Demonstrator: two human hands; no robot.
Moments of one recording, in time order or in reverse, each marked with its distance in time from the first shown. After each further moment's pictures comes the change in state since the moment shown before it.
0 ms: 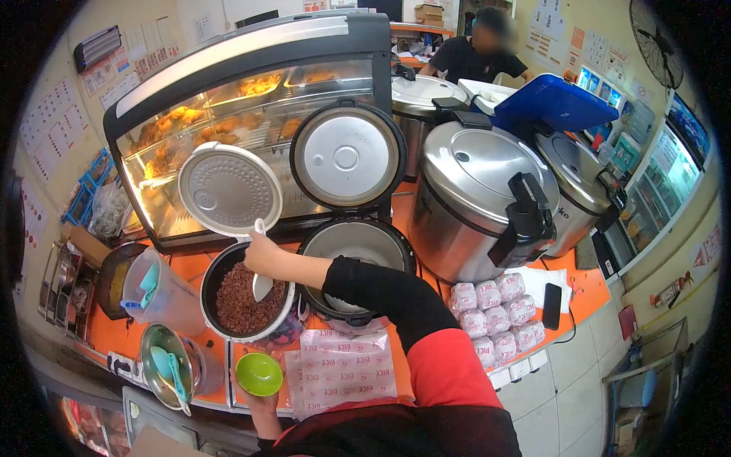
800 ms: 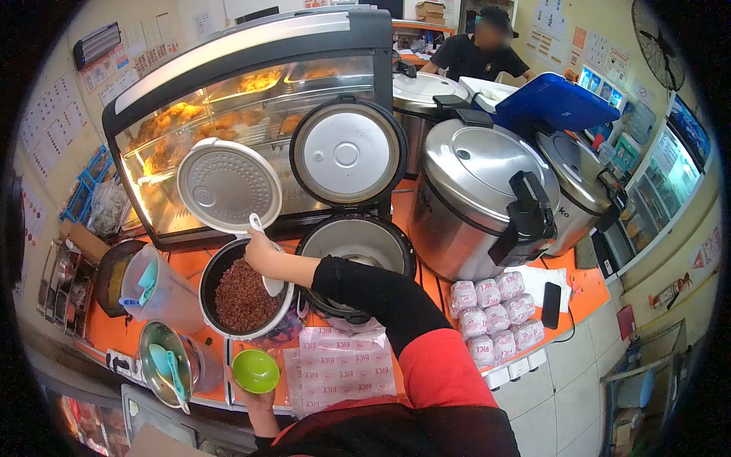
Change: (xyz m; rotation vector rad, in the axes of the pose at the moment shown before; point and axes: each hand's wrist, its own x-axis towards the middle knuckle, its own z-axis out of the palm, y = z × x) left_hand 0.000 0.002 0.002 0.023 0.104 0.052; right_hand 0.016 -0.008 0.011 -0.080 -0.149 0.044
